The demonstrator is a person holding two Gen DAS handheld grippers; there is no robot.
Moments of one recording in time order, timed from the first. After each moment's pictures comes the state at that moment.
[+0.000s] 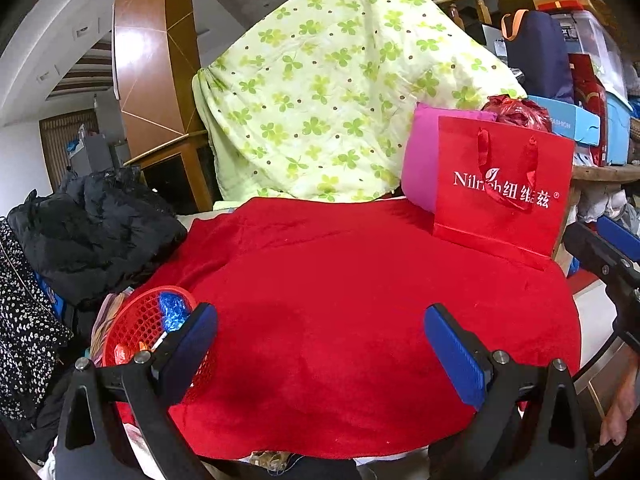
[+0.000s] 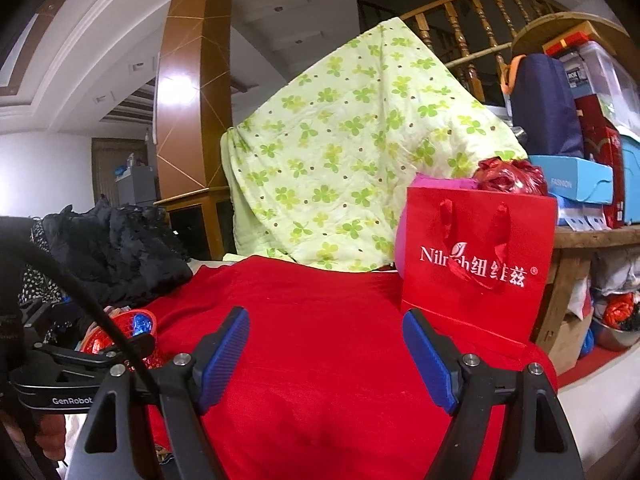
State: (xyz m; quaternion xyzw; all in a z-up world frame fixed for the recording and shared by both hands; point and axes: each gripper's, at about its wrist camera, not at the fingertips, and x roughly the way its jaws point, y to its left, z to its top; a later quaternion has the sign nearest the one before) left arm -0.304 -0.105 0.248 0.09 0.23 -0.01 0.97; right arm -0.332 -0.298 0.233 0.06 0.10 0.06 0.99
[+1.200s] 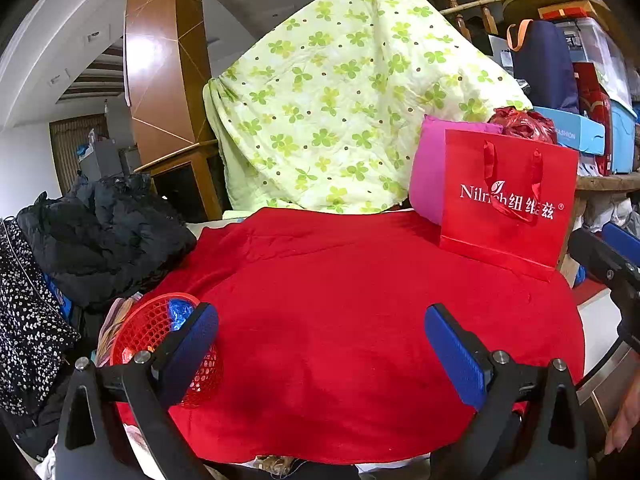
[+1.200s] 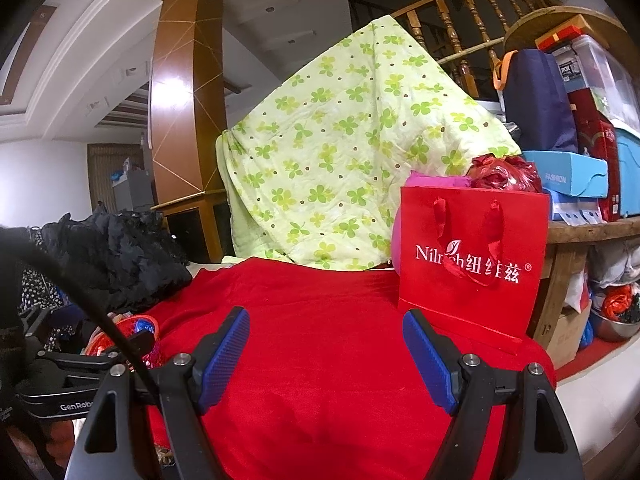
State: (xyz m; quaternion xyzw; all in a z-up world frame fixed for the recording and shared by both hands) left arm -0.312 -0.103 0.255 0.09 0.21 0.01 0.97; right arm -0.337 -0.300 0.241 0.06 0.11 0.06 0.99
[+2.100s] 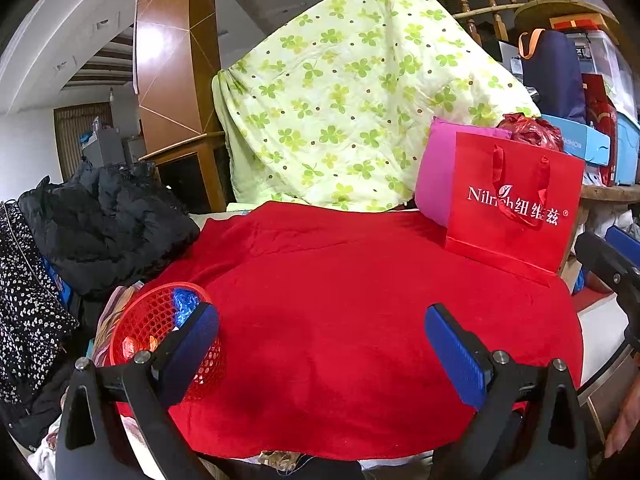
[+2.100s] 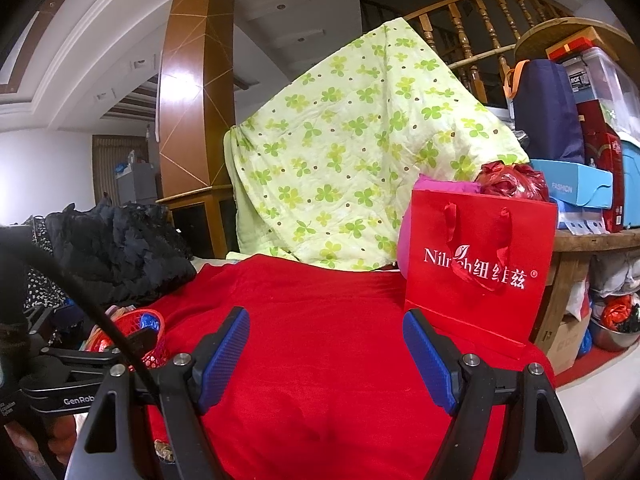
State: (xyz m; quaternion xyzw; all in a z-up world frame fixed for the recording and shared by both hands) left arm -0.315 -0.083 0.251 0.07 0.21 0.01 0.97; right arm -0.344 -0.278 0.244 0.05 0.11 0.07 0.99
